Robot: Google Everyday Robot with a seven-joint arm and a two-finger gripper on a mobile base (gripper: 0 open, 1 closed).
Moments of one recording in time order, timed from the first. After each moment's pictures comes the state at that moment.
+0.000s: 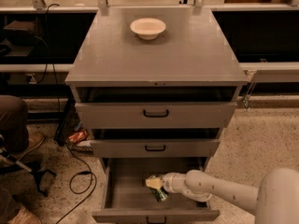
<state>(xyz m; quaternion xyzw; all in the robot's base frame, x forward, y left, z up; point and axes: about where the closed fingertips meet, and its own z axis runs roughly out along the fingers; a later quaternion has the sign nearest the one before) 0.563 -0.037 0.255 -0.16 0.89 0.33 0.28</state>
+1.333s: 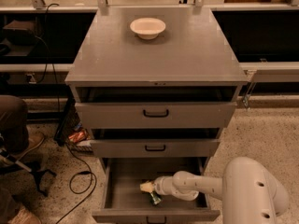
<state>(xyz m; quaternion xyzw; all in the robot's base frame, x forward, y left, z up) 0.570 -0.003 0.170 -0.15 0.91 0.31 0.23</state>
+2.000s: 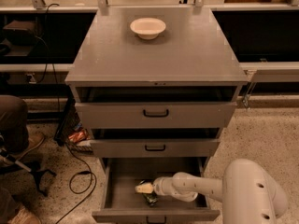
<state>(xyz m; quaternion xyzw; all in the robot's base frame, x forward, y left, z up) 0.570 0.002 0.164 -0.15 0.91 0.31 0.23</state>
